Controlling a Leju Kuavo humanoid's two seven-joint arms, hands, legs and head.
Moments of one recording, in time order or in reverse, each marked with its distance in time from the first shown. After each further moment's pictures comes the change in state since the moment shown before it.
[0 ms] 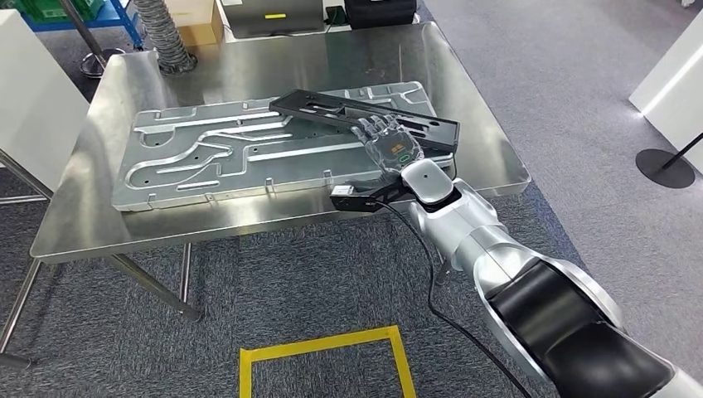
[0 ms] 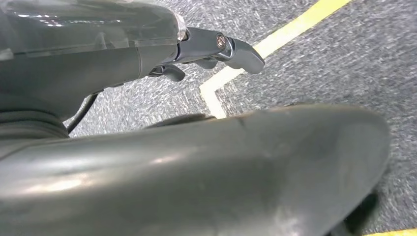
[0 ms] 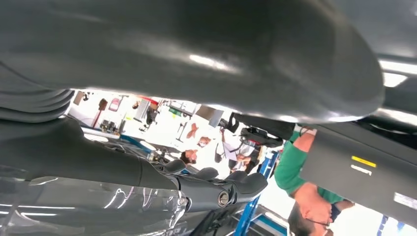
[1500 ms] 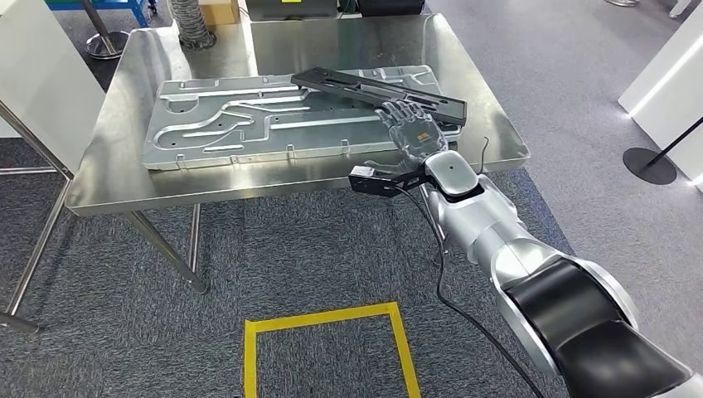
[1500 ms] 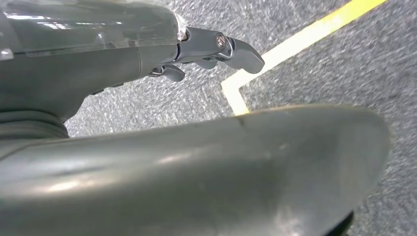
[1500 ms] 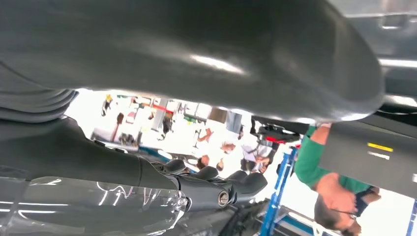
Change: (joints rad) left arm -0.015 0.011 0.004 0.000 -0.016 -0.014 0.004; right arm 0.003 -0.074 -0.139 -0.018 -0.025 -0.050 -0.041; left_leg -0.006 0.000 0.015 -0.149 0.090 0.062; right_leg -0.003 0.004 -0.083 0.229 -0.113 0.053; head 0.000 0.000
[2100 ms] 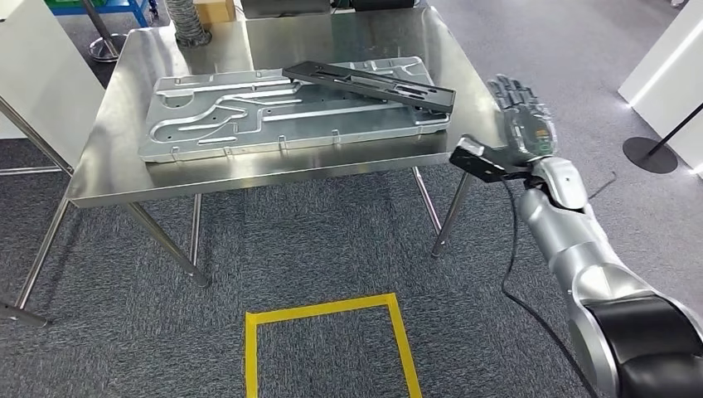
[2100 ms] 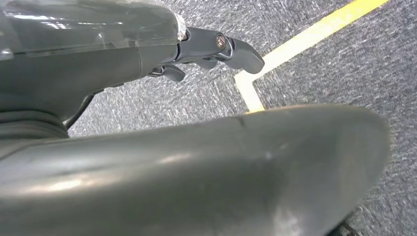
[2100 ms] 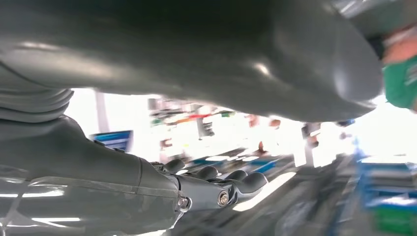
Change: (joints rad) left arm 0.008 0.002 0.001 0.000 0.021 0.021 0.000; right arm 0.174 -0.314 -0.303 -0.237 -0.324 -0.160 -0.267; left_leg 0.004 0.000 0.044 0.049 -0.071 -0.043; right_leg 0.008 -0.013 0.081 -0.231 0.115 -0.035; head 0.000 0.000
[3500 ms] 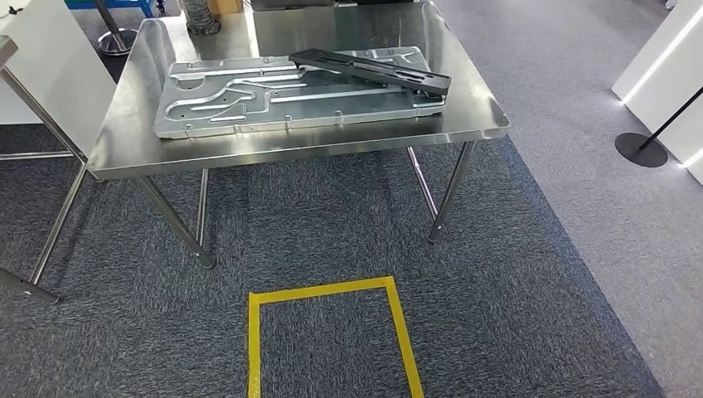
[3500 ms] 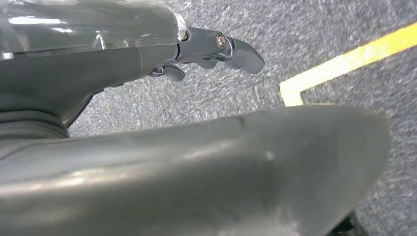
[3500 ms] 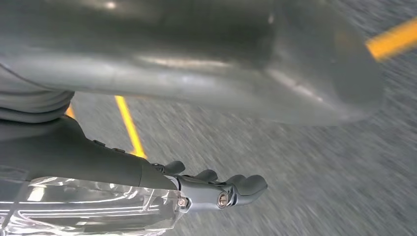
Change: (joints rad) left arm 0.036 0.040 0.042 -0.001 0.005 0.035 -0.018; right arm 0.851 0.310 -0.895 0.396 -0.570 0.240 0.246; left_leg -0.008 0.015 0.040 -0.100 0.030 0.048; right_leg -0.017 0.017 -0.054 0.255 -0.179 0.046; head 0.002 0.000
